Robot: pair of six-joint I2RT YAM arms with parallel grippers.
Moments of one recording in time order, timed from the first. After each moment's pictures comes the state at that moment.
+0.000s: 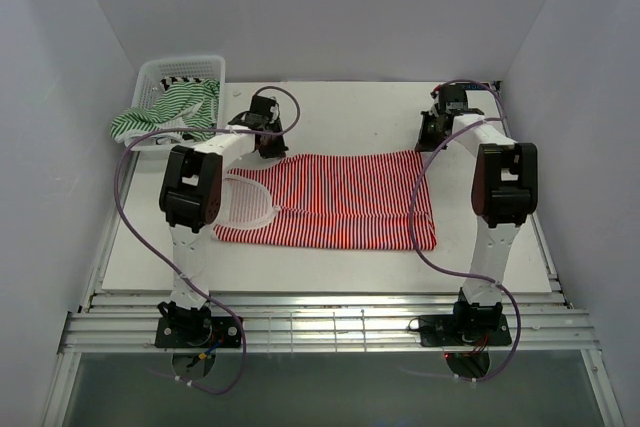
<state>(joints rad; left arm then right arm) -0.30 2.19 1.61 -0.33 0.05 -0.44 0.06 2.13 1.61 -0.46 -0.17 0.21</state>
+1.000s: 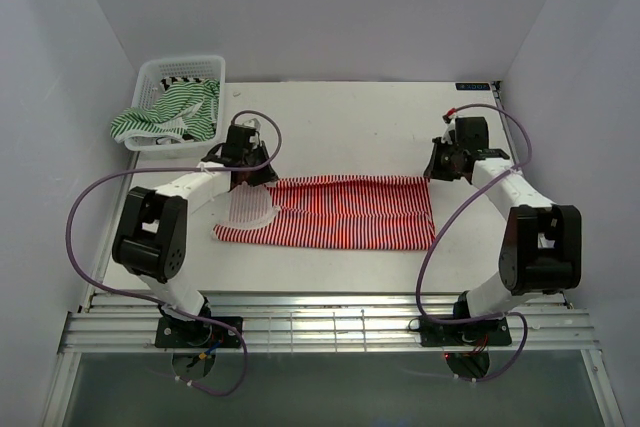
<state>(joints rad) -0.31 1.69 1.04 -0.18 0.12 -0.54 0.06 1.55 1.03 -0.36 -0.21 0.17</state>
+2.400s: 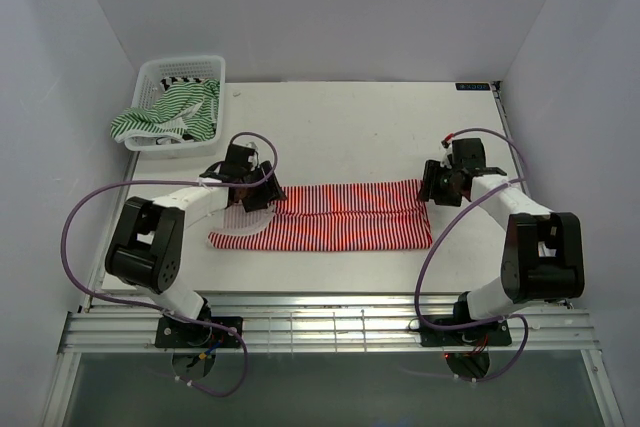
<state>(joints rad) -0.31 1.63 0.87 -0.18 0.17 -0.62 0.06 1.50 0.85 -0.37 -0.18 0.18</state>
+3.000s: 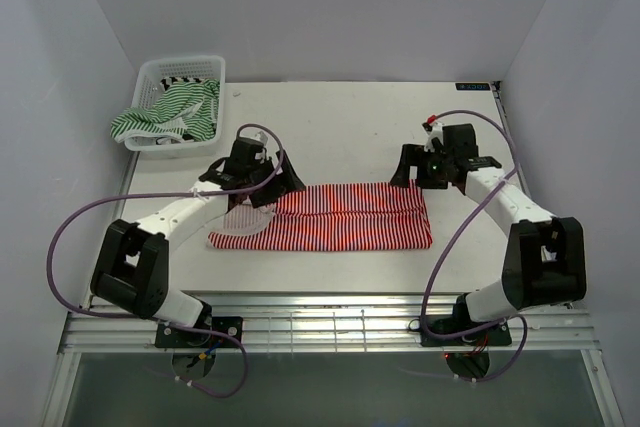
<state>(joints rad) -0.41 1.46 0.93 -0.27 0.17 -0.71 0.14 1.43 0.94 -0.37 -0.37 0.17</state>
